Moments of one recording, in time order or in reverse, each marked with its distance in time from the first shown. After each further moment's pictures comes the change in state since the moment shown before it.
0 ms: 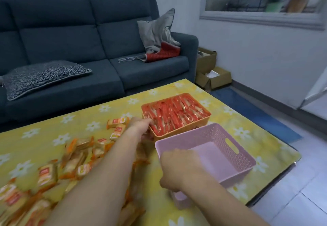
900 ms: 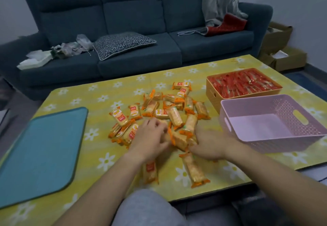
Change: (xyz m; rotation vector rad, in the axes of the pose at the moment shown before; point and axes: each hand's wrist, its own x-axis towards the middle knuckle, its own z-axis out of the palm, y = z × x) left_hand -0.182 -0.166 -0.180 1.142 0.190 0.591; right_hand -0.034 -0.095 0.047 0.206 -0.104 -0.212
